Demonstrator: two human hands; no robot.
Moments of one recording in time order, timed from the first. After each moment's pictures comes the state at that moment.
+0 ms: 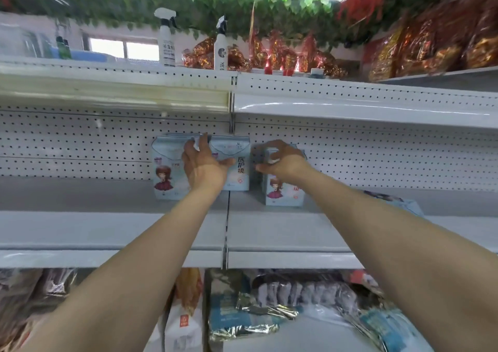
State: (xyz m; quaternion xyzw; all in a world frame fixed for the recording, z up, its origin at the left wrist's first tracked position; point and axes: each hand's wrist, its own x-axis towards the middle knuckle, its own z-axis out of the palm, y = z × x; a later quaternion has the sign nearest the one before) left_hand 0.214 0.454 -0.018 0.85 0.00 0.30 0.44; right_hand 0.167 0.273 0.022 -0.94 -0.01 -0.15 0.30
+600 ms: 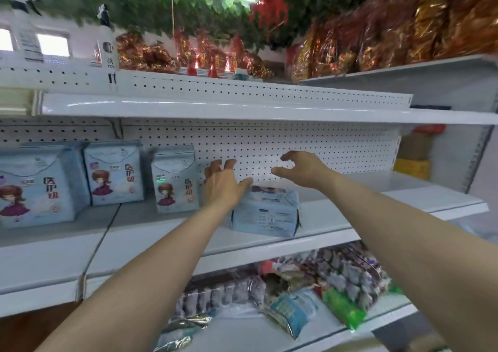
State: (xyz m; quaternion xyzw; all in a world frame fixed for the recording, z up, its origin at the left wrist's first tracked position) left_hand 0.155 0.185 -0.035 0.91 -0.21 0.17 0.33; right_hand 0.061 0.008 0.026 -0.96 0.12 -0.17 0.18
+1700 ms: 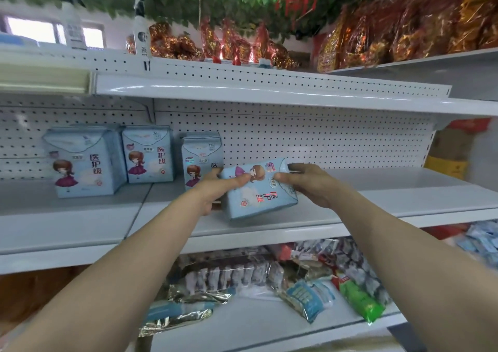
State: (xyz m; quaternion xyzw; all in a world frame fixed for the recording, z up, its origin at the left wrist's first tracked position) left_hand 0.142 0.272 -0.055 0.71 -0.13 -0.15 0.68; right_hand 0.073 0.034 -0.036 -0.77 0.02 -0.06 0.63
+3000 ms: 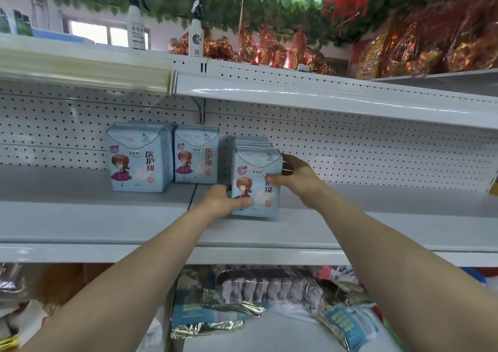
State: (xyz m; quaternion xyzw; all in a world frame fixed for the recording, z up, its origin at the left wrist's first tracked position) left_hand 0.202 0.363 -0.093 0.82 -0.14 -0.05 0.56; right_hand 0.165 0.152 -0.038 -0.79 -0.05 -0.14 0.59
